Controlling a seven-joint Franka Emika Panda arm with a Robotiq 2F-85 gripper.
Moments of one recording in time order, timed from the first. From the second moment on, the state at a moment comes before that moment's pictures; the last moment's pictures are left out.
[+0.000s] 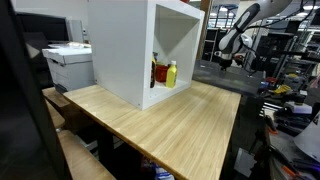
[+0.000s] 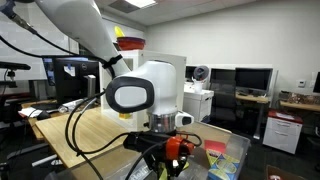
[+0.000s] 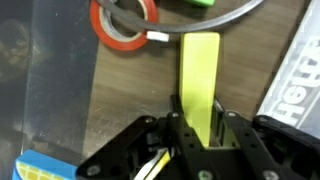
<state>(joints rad) -0.56 0.44 -0.21 -2.13 0.06 2.64 -1.02</state>
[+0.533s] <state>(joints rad) -0.56 0.44 -0.24 -2.13 0.02 2.64 -1.02</state>
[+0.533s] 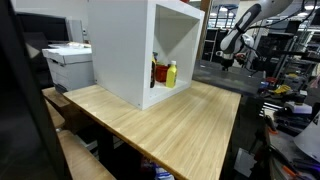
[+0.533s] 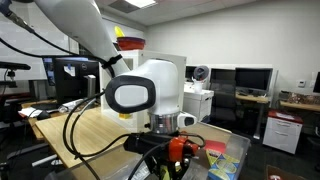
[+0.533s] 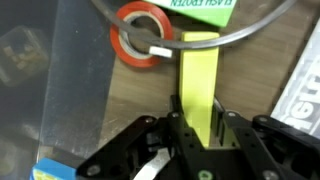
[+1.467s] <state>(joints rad) -0.55 0.44 -0.26 -2.06 -0.06 2.57 -1.02</state>
